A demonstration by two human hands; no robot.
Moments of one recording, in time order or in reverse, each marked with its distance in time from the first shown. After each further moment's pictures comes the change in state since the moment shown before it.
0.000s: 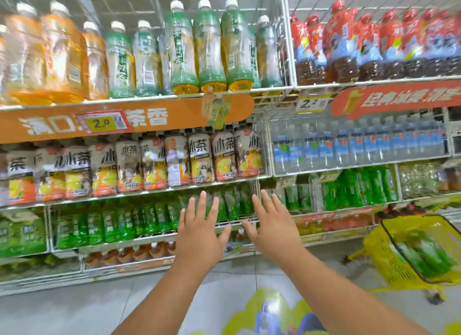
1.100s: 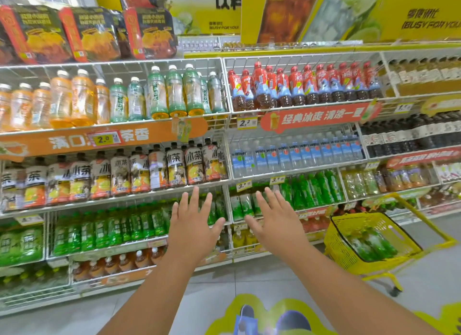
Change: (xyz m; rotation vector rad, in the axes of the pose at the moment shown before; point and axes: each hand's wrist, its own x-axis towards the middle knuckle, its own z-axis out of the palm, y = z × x) left_hand -0.161 0.125 -0.089 0.020 0.130 0.079; right_hand -0.215 0.095 -0.086 -0.019 0.212 0.025
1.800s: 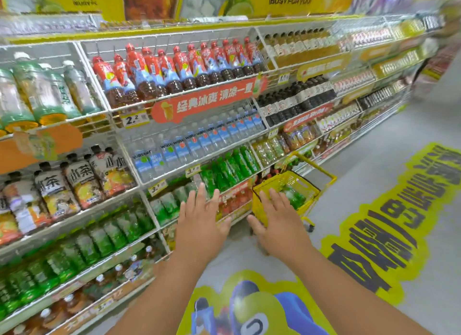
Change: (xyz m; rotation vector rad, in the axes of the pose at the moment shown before) left_hand 0.028 0.206 0.054 -0.139 -0.042 0.461; right_hand -0.097 0.166 -0.013 0.065 0.067 0.464
